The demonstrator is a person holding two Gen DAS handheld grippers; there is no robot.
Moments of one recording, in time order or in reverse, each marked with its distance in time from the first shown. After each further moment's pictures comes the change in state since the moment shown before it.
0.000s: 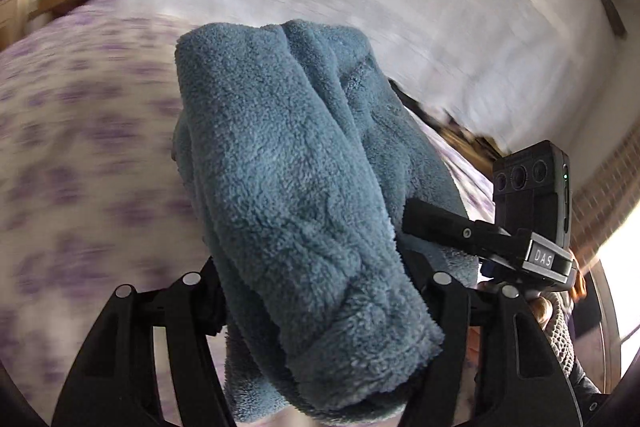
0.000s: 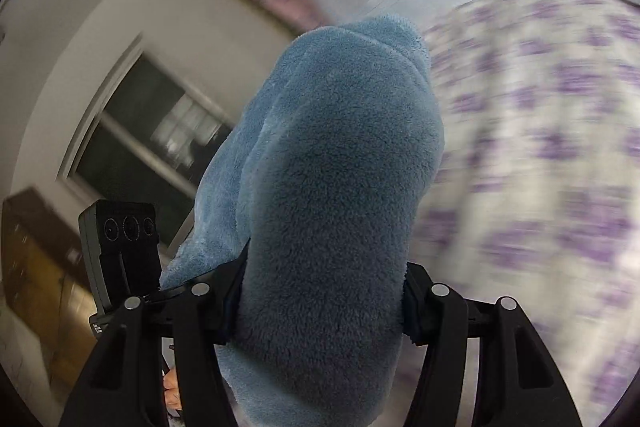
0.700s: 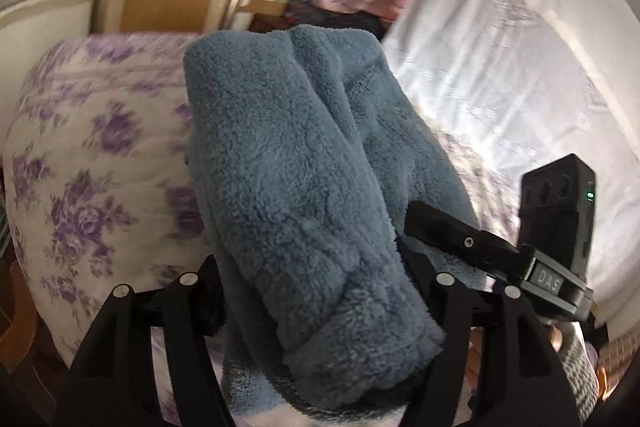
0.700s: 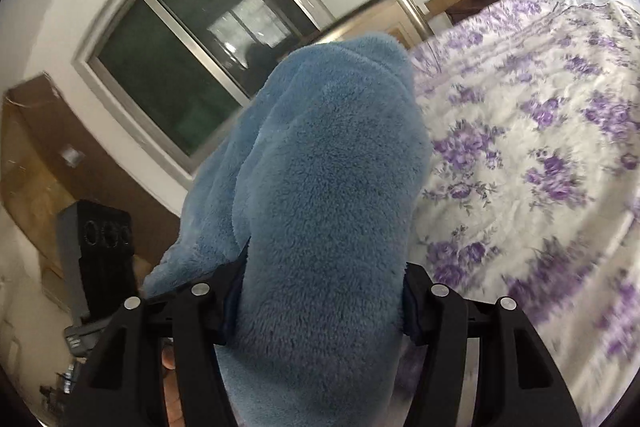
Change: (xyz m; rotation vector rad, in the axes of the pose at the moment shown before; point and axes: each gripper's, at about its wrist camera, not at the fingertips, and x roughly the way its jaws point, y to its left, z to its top) left arm -0.170 0.335 -0.035 -0.385 -0.256 0.362; right arm 0.364 0.178 -0.020 -0.289 0.264 0.099
